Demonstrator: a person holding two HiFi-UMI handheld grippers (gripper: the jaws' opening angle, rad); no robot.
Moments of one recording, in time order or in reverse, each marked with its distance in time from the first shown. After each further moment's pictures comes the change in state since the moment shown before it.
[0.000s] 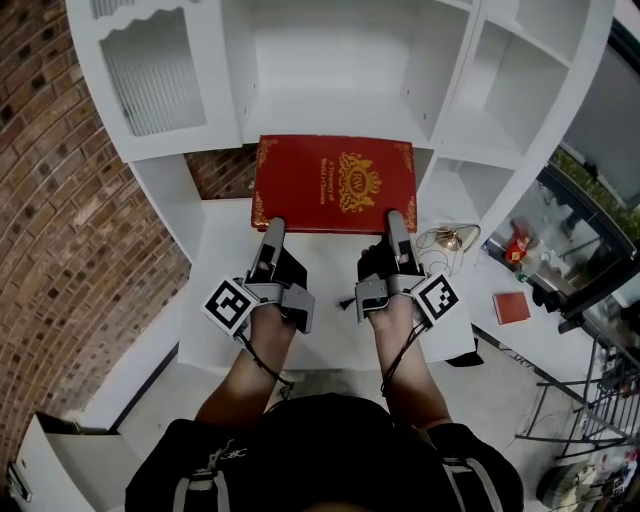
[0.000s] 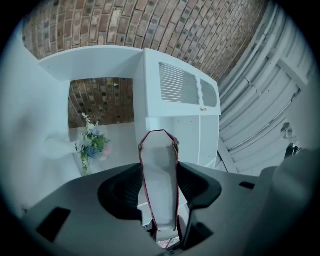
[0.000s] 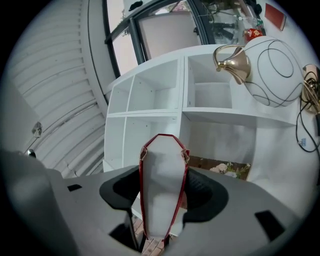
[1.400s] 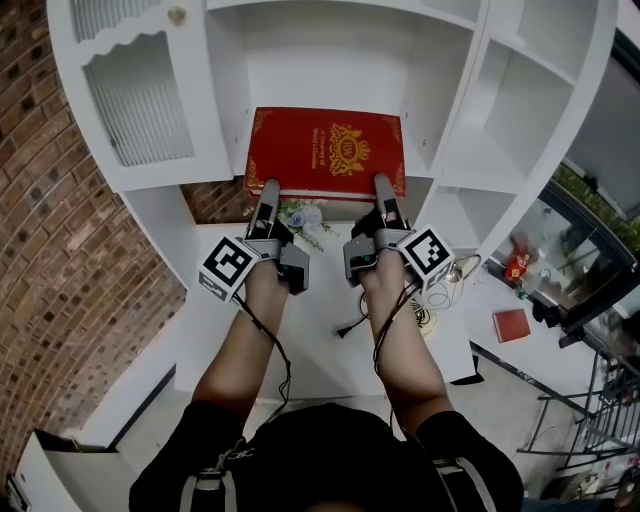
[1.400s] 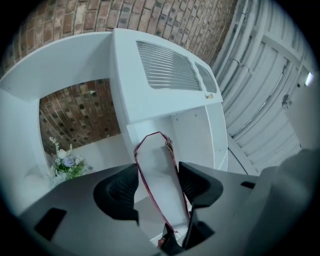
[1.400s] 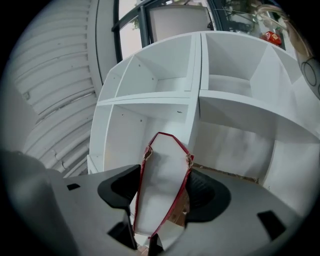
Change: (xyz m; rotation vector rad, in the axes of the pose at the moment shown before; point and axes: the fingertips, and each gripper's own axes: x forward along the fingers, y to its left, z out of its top) left arm 0.125 0.009 0.053 0.273 -0.019 0.022; right arm 0.132 -0.011 0.031 -0.120 0.006 -0.034
